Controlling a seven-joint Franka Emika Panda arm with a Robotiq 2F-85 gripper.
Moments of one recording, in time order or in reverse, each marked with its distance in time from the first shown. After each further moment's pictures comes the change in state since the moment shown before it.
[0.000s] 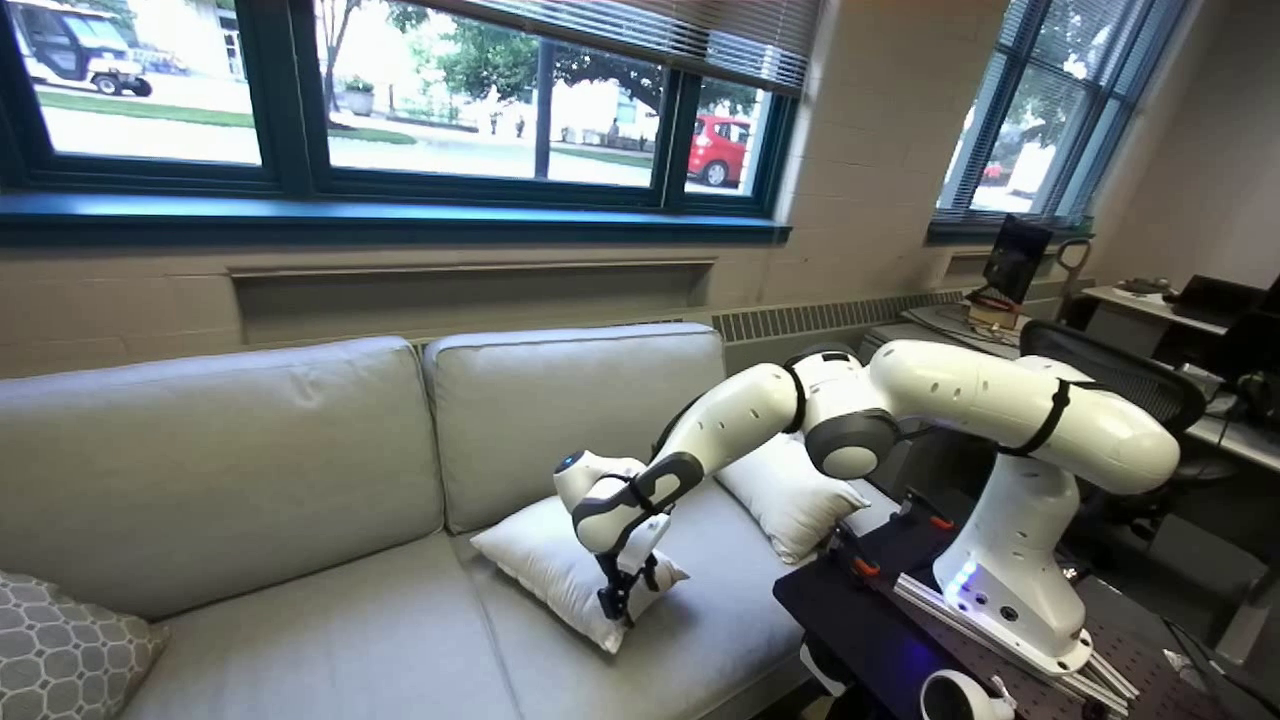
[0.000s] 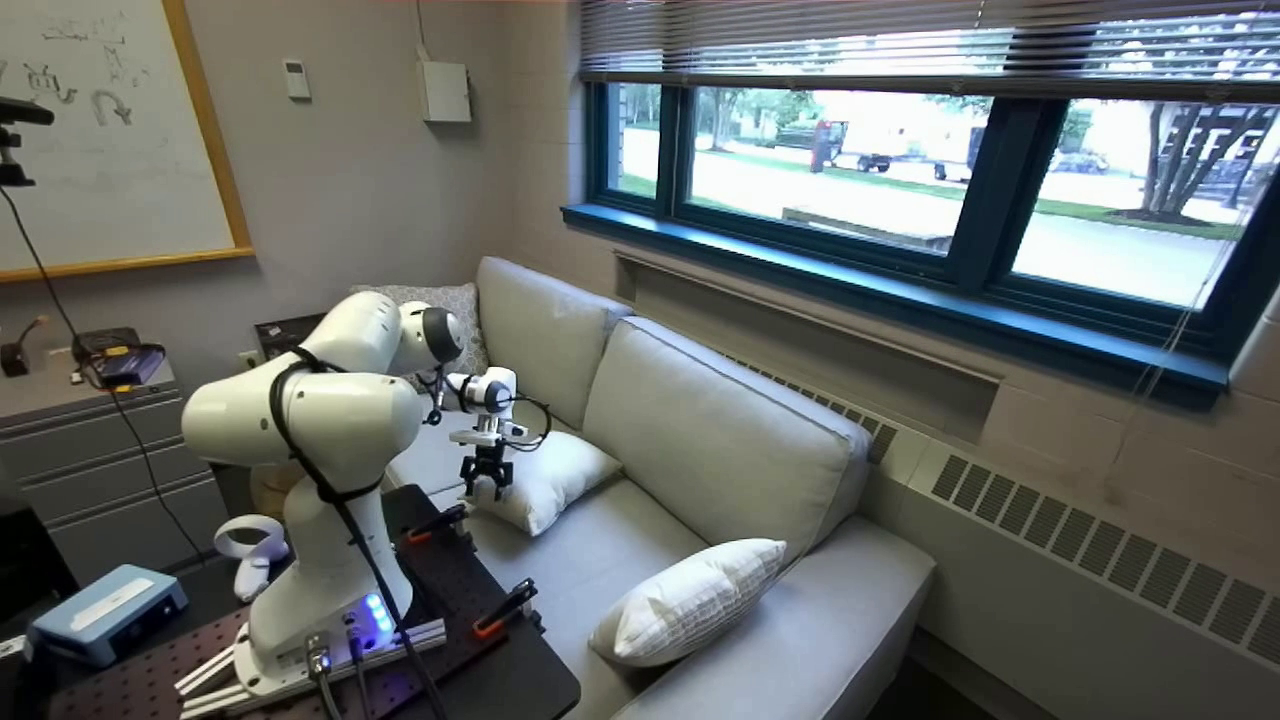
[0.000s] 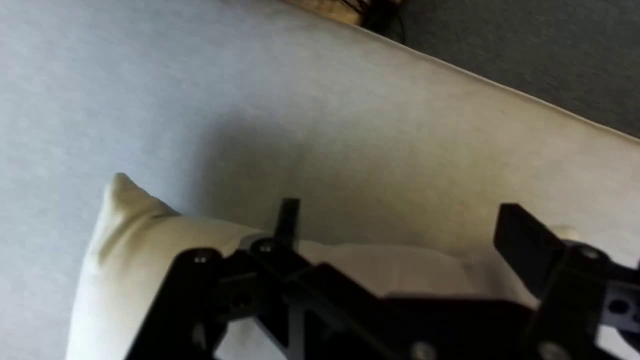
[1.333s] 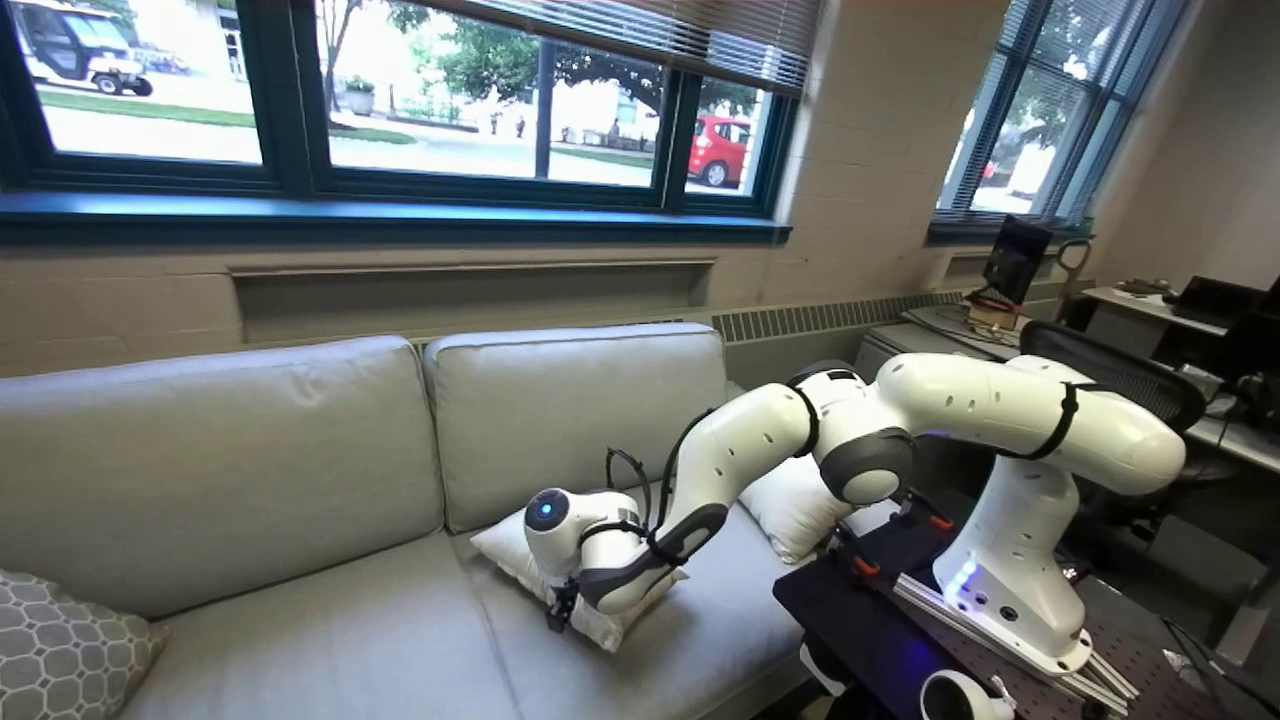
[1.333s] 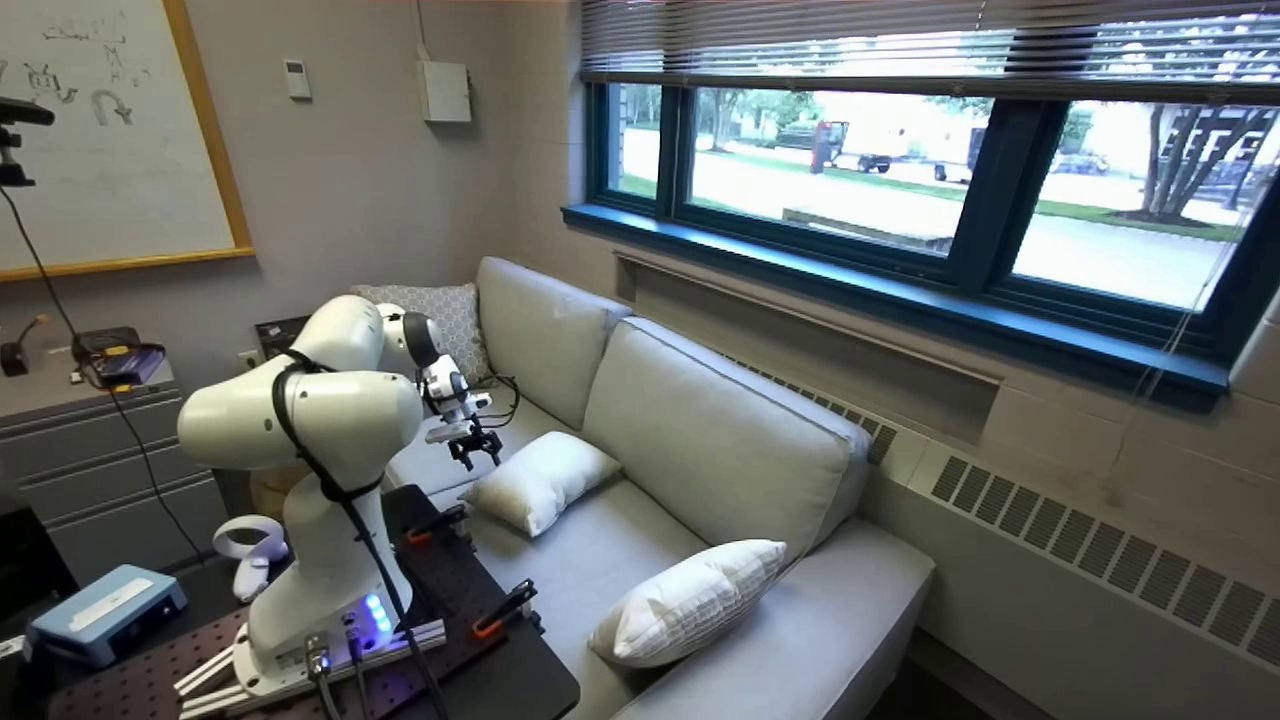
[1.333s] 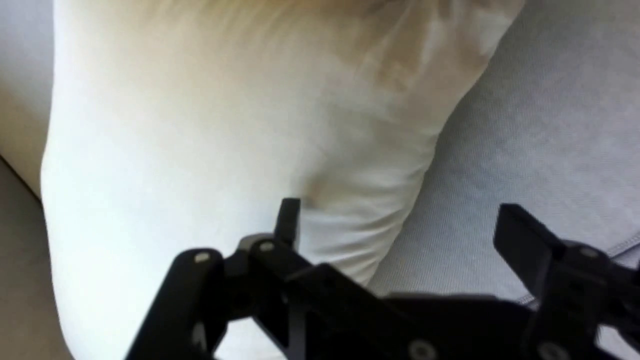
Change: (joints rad) arm 0.113 0.018 0.058 0.068 -0.523 0.386 0.323
